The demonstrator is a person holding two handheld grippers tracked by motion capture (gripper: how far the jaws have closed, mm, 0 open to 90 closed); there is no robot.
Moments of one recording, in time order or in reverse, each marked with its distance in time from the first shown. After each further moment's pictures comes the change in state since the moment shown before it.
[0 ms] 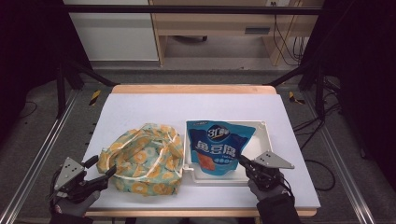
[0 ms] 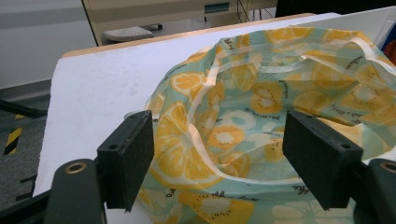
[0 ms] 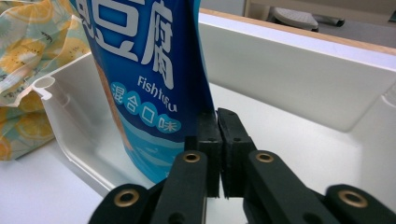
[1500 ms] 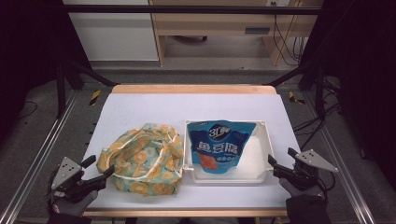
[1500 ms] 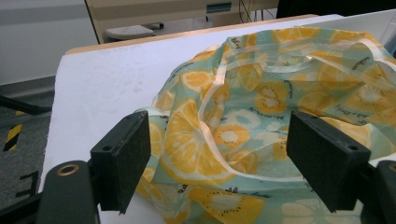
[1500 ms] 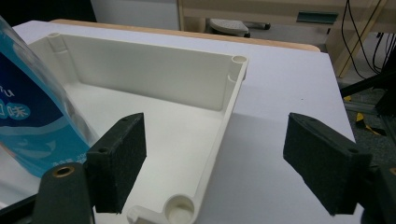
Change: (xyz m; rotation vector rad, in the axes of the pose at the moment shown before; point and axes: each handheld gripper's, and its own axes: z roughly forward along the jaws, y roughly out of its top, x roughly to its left) left arm 0.006 -0.002 -0.001 0.001 0.001 -0.018; right arm -0.080 -0.023 -0.044 -0.069 -0.213 0.115
